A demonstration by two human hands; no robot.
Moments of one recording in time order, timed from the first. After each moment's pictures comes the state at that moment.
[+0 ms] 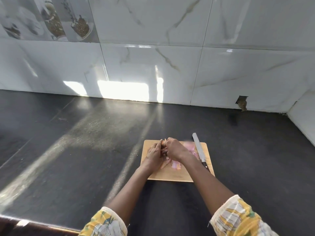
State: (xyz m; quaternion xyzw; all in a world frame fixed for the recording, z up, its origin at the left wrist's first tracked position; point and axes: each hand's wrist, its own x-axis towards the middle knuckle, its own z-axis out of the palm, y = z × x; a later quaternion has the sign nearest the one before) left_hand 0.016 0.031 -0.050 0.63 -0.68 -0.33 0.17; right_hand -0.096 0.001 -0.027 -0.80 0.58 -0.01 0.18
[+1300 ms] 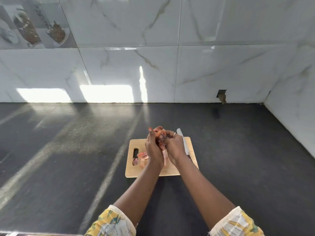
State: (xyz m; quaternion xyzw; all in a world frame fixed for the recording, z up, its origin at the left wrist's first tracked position) left_hand -0.063 0.045 -0.015 0.41 -0.24 -0.58 0.65; right_hand -0.125 0.043 -0.010 -0.31 0.47 -0.57 0.59
